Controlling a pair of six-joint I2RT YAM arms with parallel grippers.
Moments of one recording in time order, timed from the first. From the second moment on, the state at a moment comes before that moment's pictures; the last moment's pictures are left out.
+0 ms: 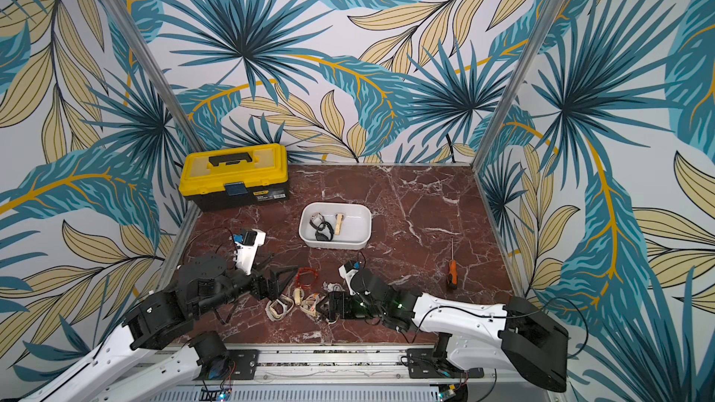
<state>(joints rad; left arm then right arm) -0.83 0.59 0.74 -0.57 0.00 -0.48 1.06 1.17 0.48 0.03 -0.21 1.08</state>
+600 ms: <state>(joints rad) -1.11 0.55 0.70 -0.61 -0.16 -0.45 1.19 1.28 0.40 0.32 -0.07 1.46</state>
